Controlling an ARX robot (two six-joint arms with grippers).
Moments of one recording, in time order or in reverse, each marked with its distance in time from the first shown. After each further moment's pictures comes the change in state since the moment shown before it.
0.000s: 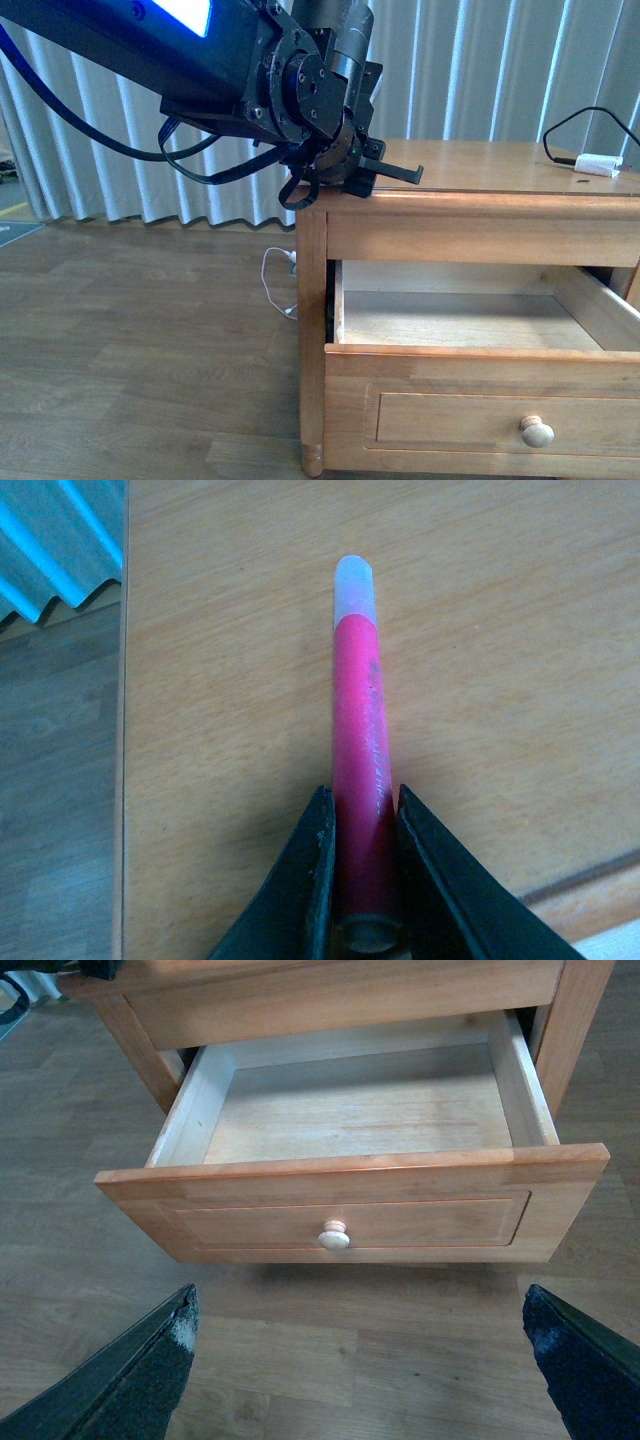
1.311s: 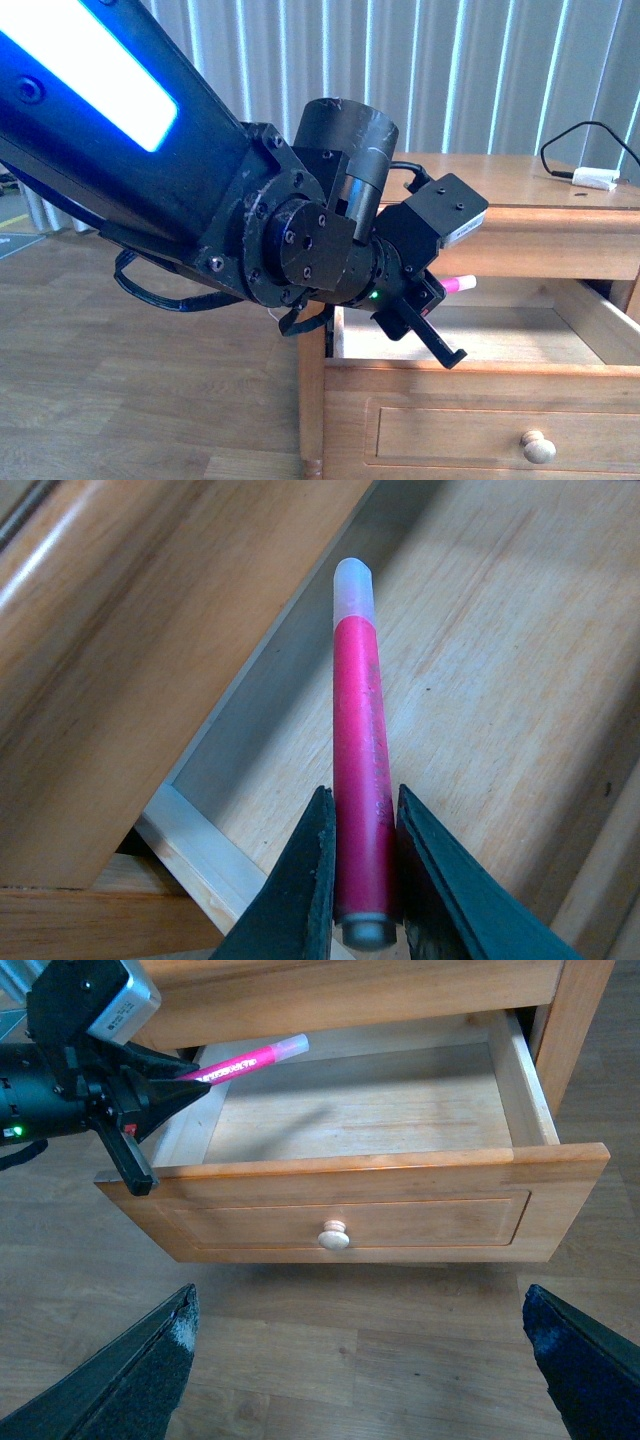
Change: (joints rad) left arm -0.094 -0.185 -0.540 0.258 0.314 0.455; right arm 0.000 0.000 0.000 0.000 0.000 0.000
